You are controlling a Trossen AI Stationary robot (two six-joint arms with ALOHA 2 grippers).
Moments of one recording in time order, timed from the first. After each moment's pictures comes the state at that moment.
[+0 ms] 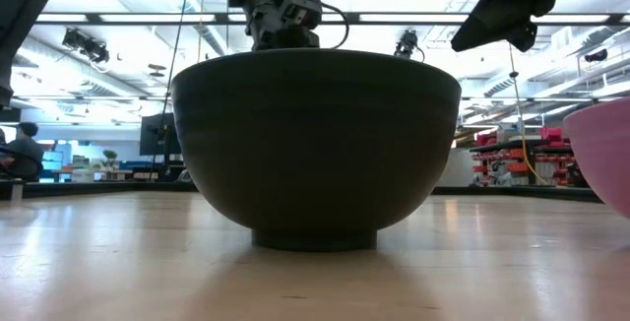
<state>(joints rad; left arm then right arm) 0.41 1.89 1.70 -1.10 0.41 -0.28 0.38 1.04 0.76 -0.51 0.58 0.69</state>
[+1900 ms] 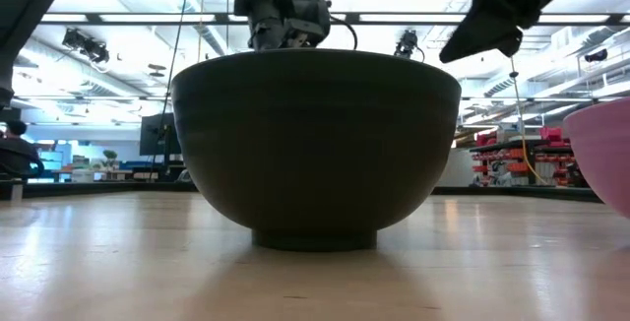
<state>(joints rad) 0.35 1.93 1.66 -1.07 0.31 -0.27 0.37 1.14 0.76 -0.44 0.58 0.59</state>
